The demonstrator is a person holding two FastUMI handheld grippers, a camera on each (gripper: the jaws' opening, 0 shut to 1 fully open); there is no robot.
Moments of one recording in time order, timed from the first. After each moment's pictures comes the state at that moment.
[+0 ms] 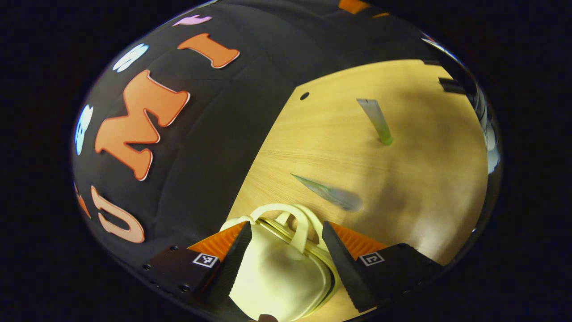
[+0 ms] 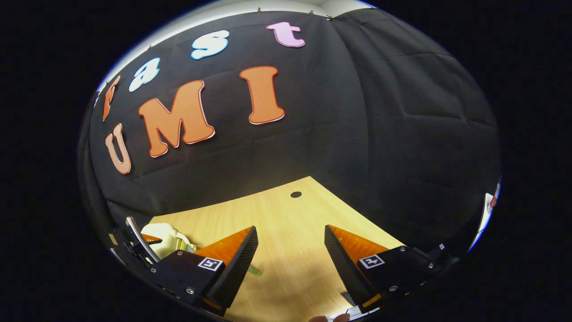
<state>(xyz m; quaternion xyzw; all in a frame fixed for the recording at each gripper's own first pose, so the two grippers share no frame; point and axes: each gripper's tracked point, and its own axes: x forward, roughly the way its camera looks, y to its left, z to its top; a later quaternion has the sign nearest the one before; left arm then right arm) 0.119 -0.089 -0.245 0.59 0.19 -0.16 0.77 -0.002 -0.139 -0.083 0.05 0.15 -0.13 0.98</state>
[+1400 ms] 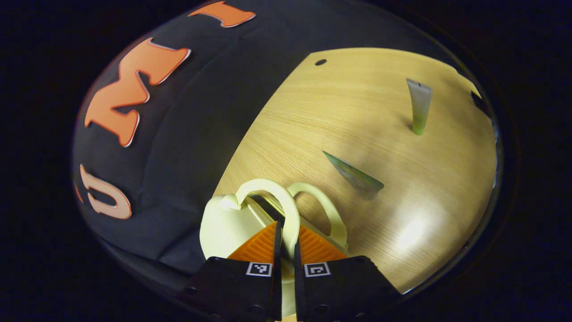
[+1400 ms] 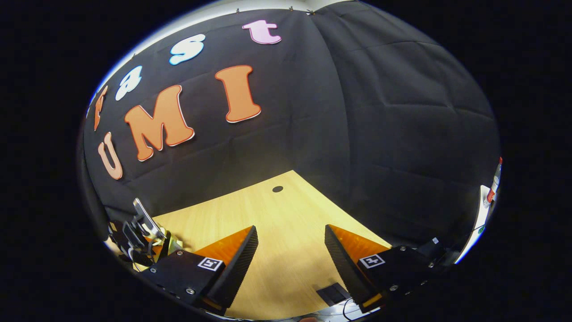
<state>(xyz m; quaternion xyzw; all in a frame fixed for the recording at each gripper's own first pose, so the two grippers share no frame) 0.157 -0.060 -0.271 0.48 0.32 -0.10 0.81 -0.023 -0.181 -0.086 0.07 0.16 -0.14 0.97</state>
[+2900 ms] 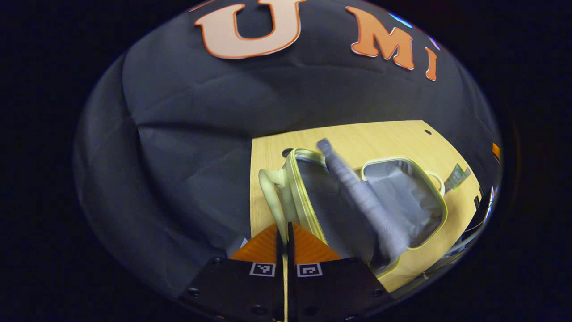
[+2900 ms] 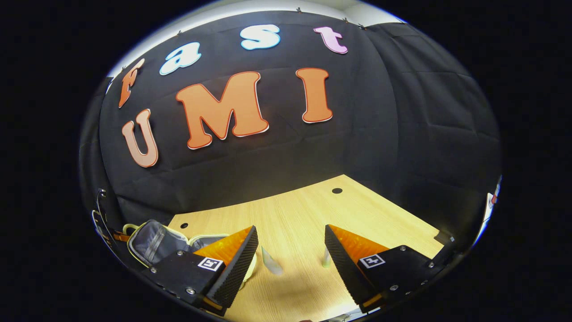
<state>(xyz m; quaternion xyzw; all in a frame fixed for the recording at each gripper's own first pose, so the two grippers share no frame) 0.159 0.016 -0.342 0.13 0.34 0.00 0.93 0.009 0.075 -0.072 0.02 0.14 -0.09 0.98</state>
